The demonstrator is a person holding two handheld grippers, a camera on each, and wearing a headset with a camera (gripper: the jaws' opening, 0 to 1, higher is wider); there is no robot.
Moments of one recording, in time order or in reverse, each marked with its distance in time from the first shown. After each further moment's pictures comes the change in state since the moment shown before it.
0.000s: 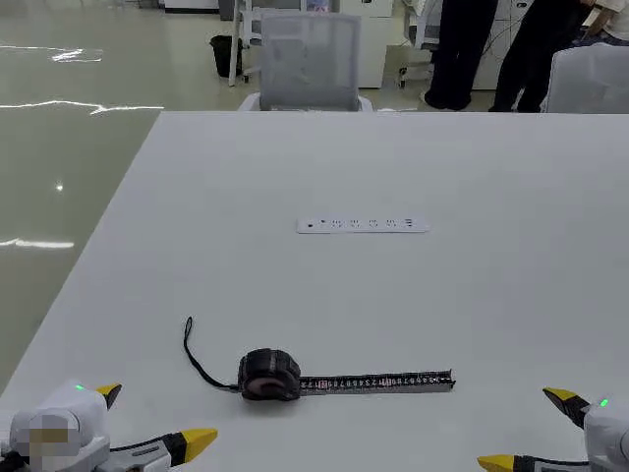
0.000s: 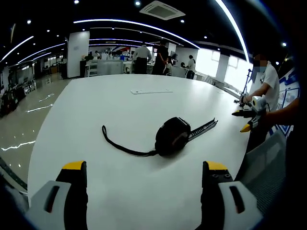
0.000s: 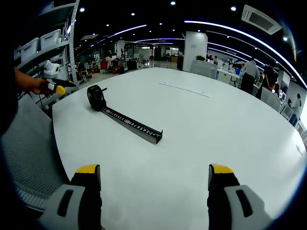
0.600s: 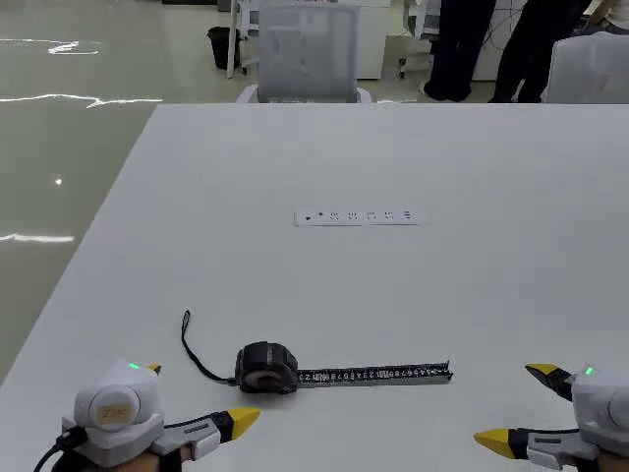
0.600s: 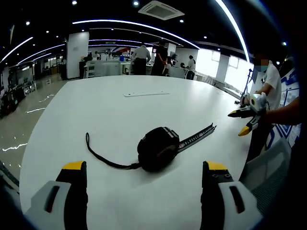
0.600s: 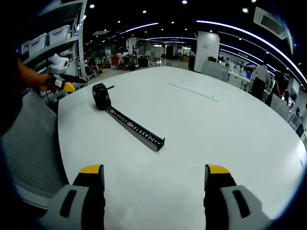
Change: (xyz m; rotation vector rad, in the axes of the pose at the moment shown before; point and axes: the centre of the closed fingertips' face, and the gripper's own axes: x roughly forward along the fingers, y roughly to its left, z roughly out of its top) left arm 0.033 -0.039 0.016 0.003 -0.004 0.009; right arm 0.015 -0.004 0.015 -0.069 0.019 0.089
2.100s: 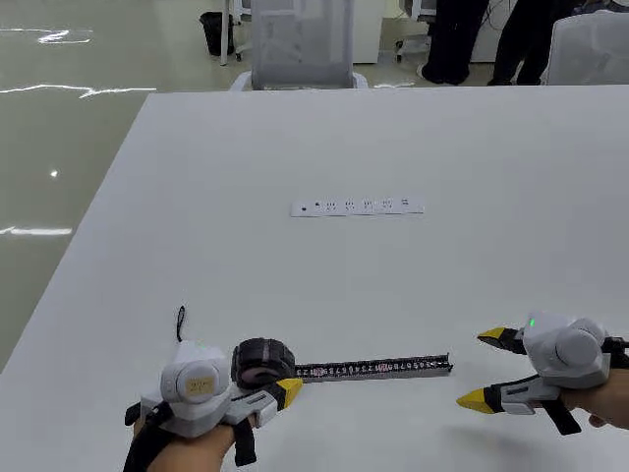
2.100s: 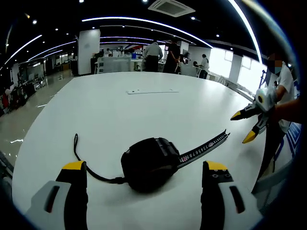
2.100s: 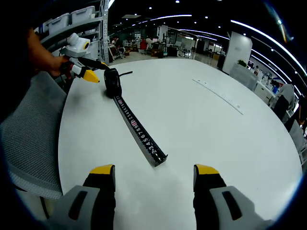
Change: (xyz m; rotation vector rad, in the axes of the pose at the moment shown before) left arm 0.054 -0.020 0.007 -0.047 0.022 0.115; right arm 0.046 -0.006 0.018 -0.210 0.110 0.185
